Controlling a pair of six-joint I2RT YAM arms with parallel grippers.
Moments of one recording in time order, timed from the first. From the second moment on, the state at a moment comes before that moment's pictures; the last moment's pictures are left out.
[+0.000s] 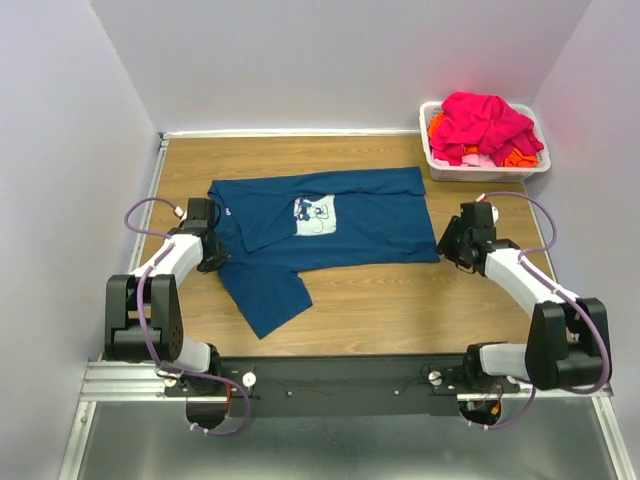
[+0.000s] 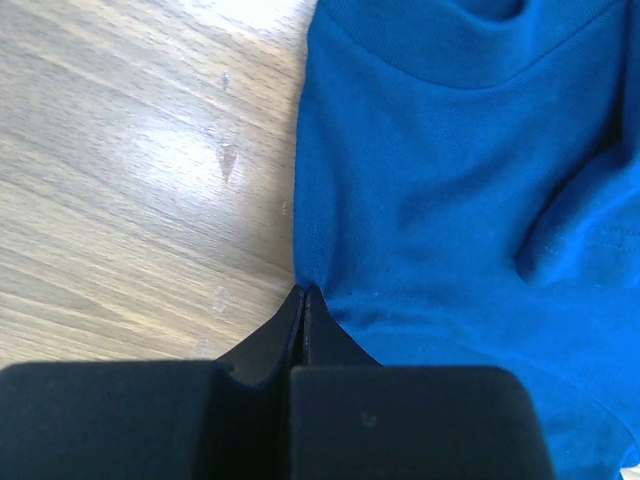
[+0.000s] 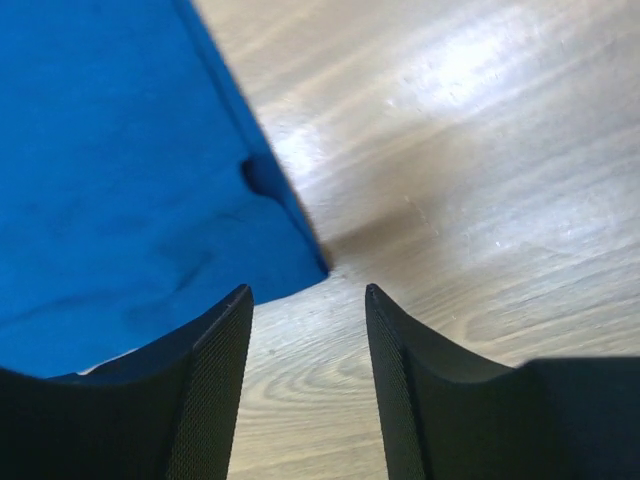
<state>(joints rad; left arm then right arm) 0.00 1.45 0.79 -0.48 -0.14 -0.49 0.11 1.28 0.68 -0.29 0.12 0.53</state>
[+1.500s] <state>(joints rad) 0.06 1.41 0.80 -0.52 -0.03 -0.42 0.05 1.45 0.71 -0.32 0.06 0.55</state>
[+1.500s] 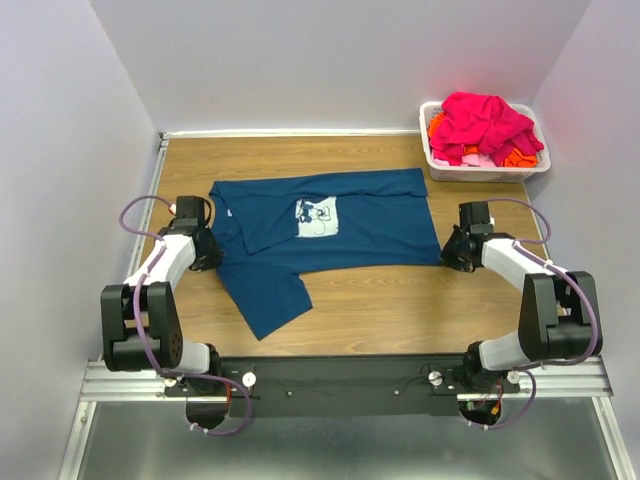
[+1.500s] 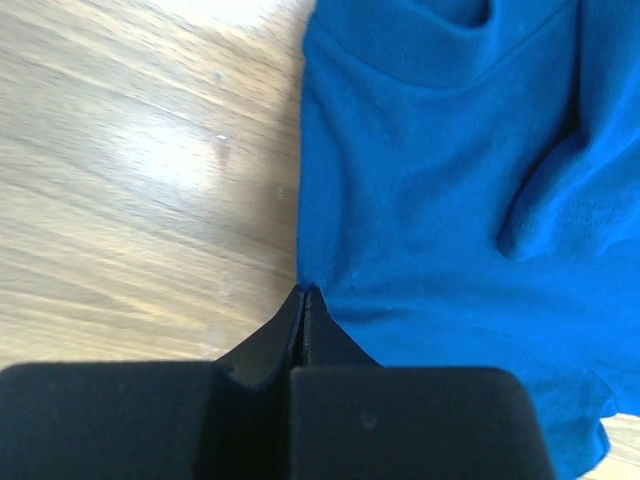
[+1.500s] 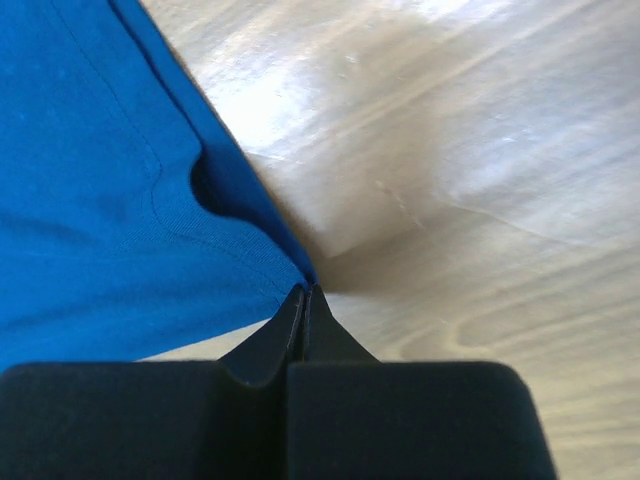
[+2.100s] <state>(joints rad) 0.11 1.32 0.82 -0.62 -0.02 -0.36 0.03 1.39 0.79 -0.52 -0.01 0.49</state>
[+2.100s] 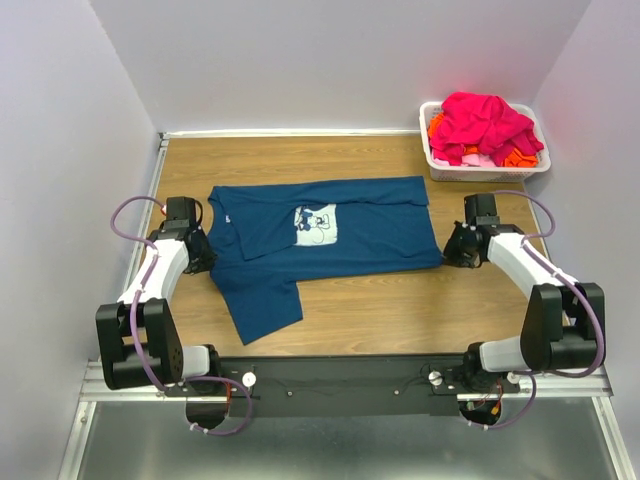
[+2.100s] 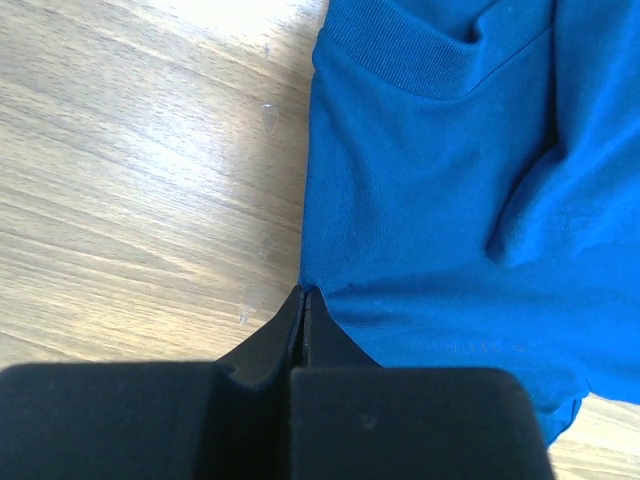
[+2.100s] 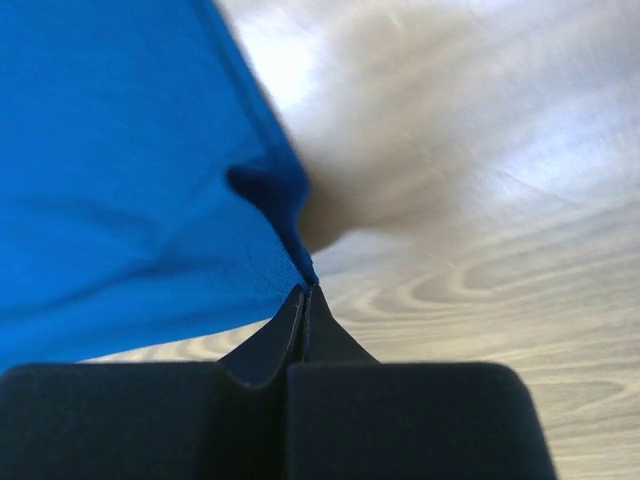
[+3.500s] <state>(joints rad) 0.13 1.69 1.21 -0.58 0.05 -0.34 0.03 1.82 1.34 -0.54 0.00 0.45</state>
